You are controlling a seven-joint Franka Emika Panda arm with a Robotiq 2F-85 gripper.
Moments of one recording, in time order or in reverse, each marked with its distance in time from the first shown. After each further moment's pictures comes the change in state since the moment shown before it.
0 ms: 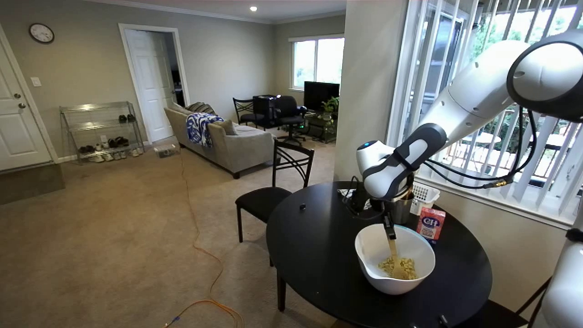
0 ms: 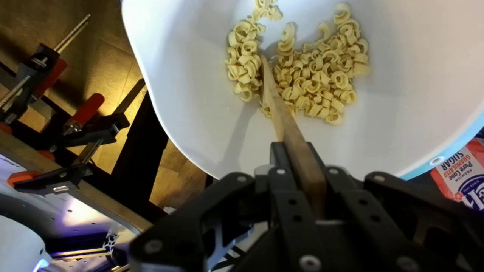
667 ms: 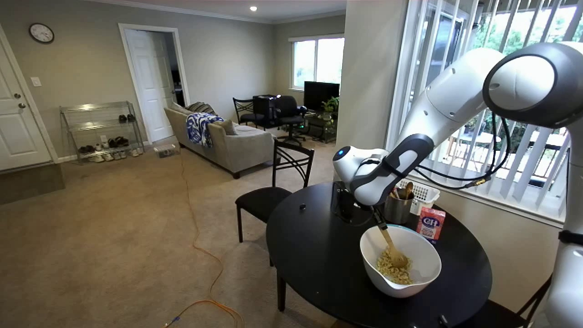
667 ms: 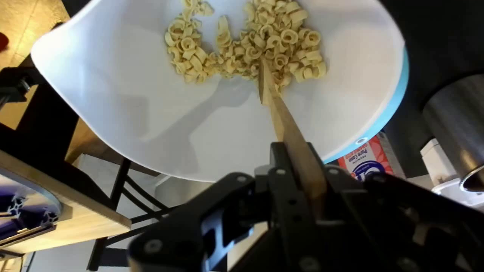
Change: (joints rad) arm 0.041 0.101 0.057 0.133 -0.283 -0.092 0.053
